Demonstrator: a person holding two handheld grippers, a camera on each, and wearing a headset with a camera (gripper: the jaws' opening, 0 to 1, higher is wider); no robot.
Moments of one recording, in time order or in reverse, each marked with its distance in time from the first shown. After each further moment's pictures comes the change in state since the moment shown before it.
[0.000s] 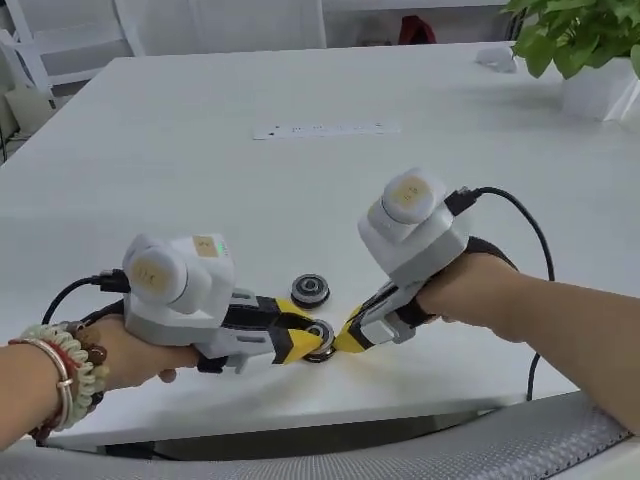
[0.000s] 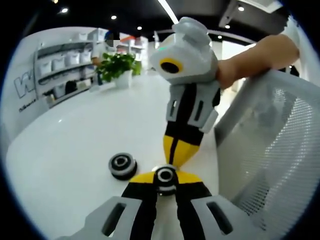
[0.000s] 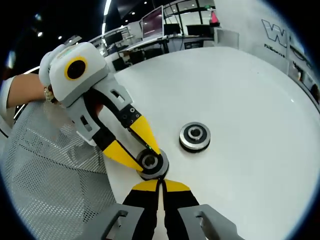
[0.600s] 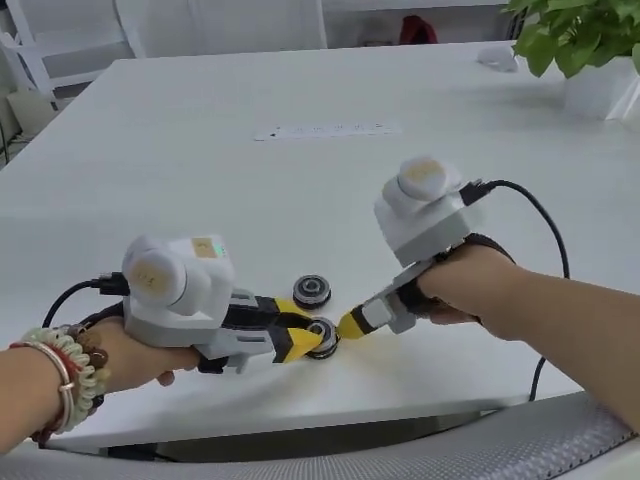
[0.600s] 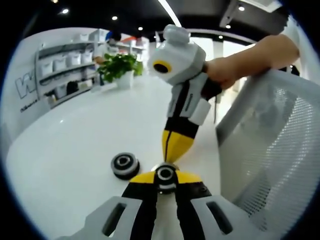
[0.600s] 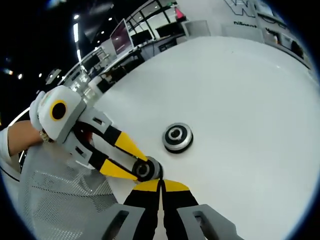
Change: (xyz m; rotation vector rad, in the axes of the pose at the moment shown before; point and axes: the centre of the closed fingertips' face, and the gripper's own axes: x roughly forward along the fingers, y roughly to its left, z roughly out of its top) left arm 0.000 0.003 0.000 0.003 -0.004 0.012; right arm -0.006 -0.007 0.007 0.338 -0.080 0.032
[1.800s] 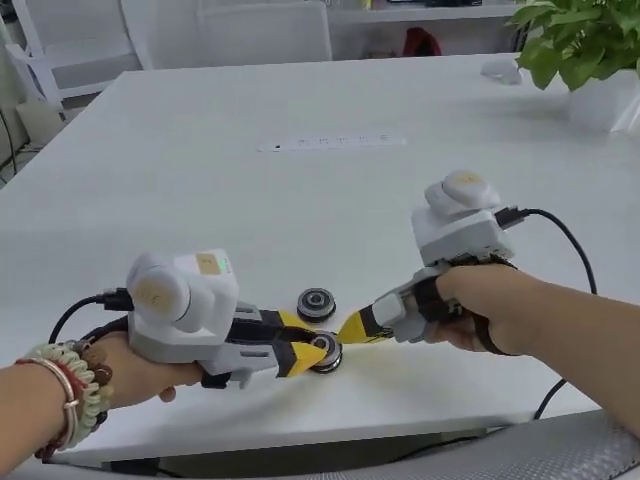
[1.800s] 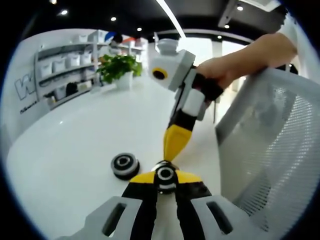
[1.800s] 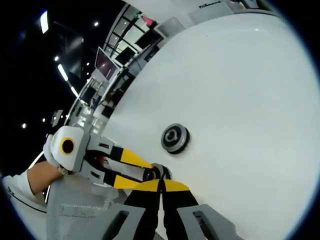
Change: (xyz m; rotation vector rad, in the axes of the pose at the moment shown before) left arm 0.000 0.000 0.000 0.010 -0.006 -0.003; right arm -0.006 0.015 0.004 0.277 -0.077 0.142
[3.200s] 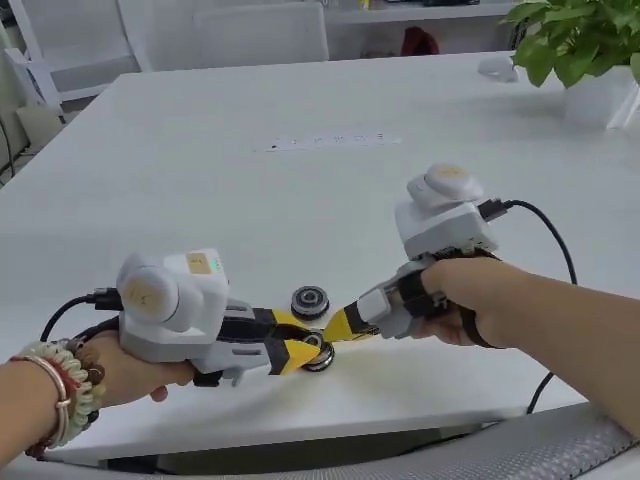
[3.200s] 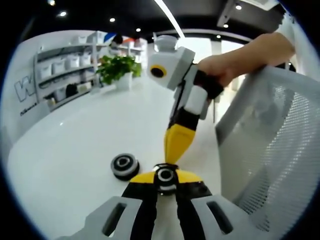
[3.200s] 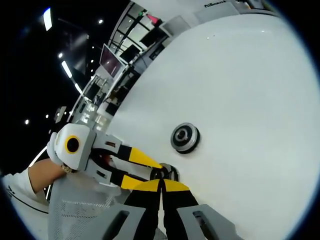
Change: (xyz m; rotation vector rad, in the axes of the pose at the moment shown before) left arm 0.000 0.000 0.000 0.012 -0.003 0.001; right arm 0.002 0.010 -0.001 -0.024 0.016 0.029
